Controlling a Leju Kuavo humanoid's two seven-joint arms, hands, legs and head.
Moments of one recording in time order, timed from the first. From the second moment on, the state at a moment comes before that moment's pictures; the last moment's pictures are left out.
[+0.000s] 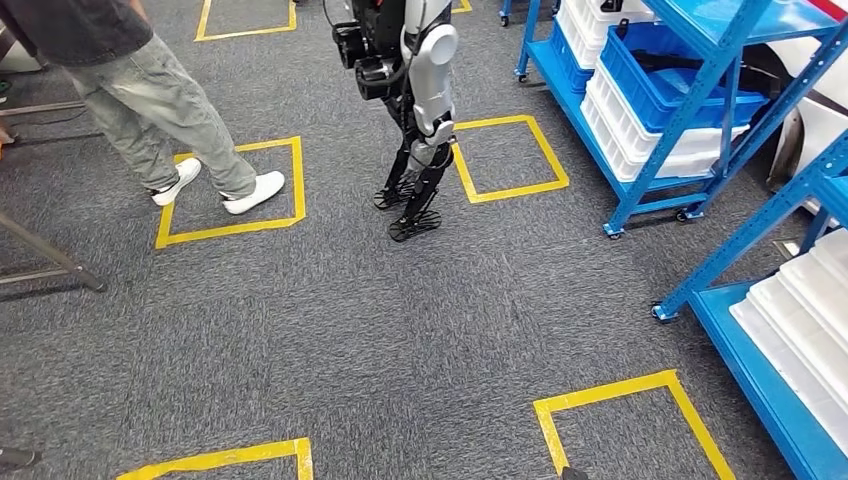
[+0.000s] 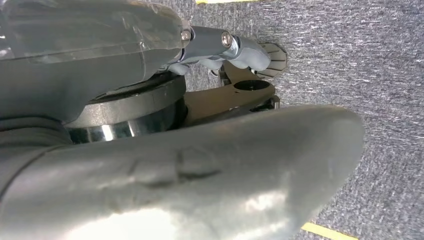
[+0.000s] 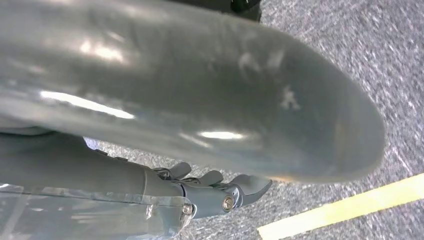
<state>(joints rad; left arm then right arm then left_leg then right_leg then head) -0.13 0.02 -1.17 -0.44 1.42 0.16 -0.23 -0.08 0.02 0.72 -0.29 -1.33 -0.52 -0.14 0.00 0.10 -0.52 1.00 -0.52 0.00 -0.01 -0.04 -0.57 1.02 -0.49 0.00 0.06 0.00</state>
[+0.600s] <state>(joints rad) -0.13 0.02 -1.18 -0.44 1.43 0.16 -0.23 -0.07 0.01 0.75 -0.29 -1.35 -0.54 -0.14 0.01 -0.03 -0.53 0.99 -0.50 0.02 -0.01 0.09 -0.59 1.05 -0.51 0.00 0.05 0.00</state>
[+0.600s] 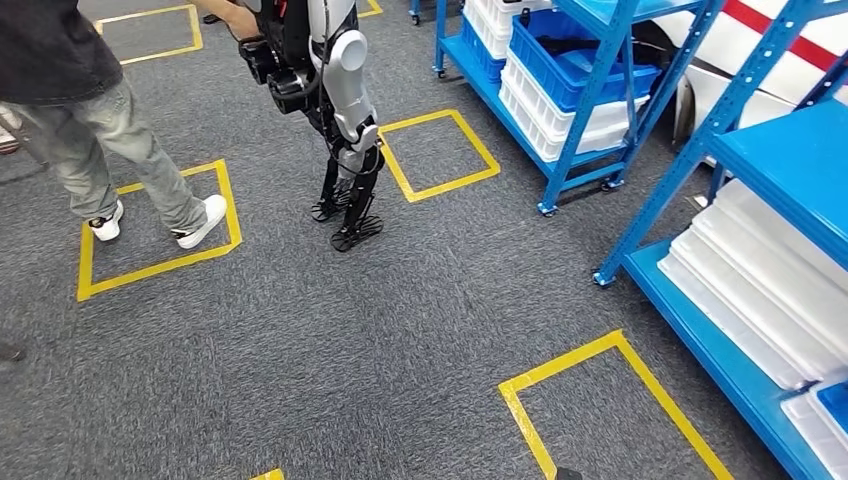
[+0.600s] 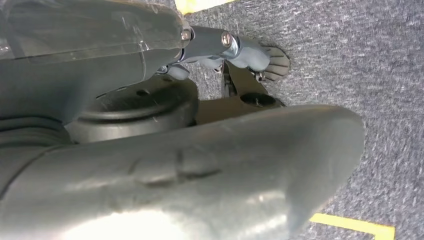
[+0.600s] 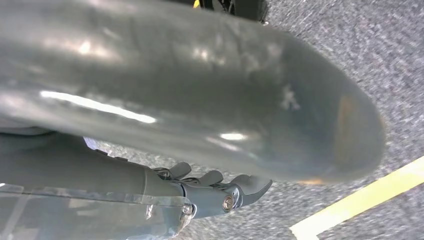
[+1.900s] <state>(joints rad) -0.13 0.02 -1.19 -0.44 1.40 0.17 -0.23 -0.07 0.00 0.79 -0.33 -1.43 -0.54 -0.16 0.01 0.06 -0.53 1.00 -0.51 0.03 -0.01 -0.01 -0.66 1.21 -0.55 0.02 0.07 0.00</state>
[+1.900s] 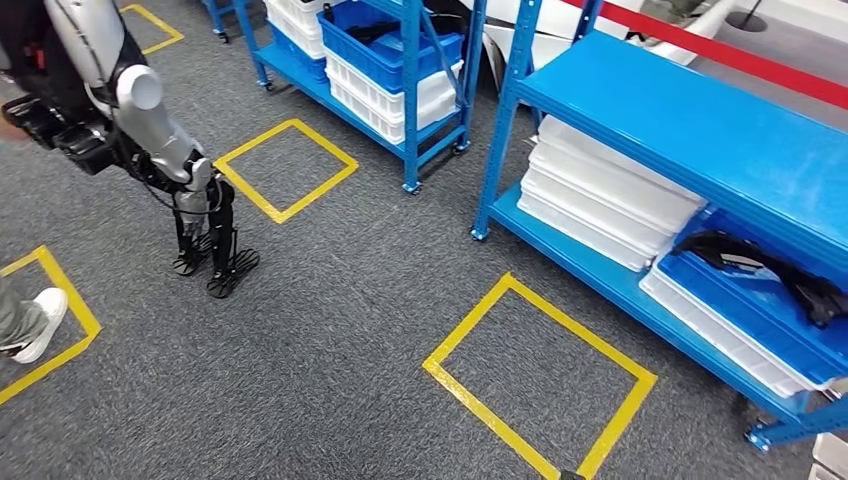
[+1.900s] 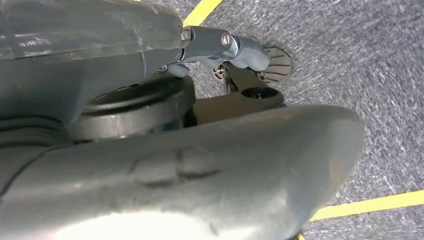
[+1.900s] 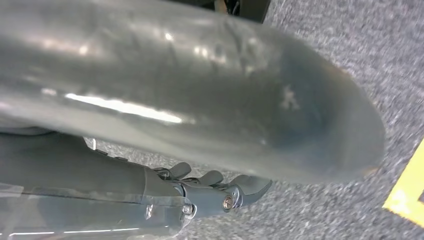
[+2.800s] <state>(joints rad) -0.15 0.02 -1.19 -0.44 1.40 0.14 -0.22 -0.09 -0.01 0.83 -0.33 -1.45 -0.50 -0.17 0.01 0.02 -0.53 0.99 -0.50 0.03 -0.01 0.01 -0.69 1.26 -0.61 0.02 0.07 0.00</state>
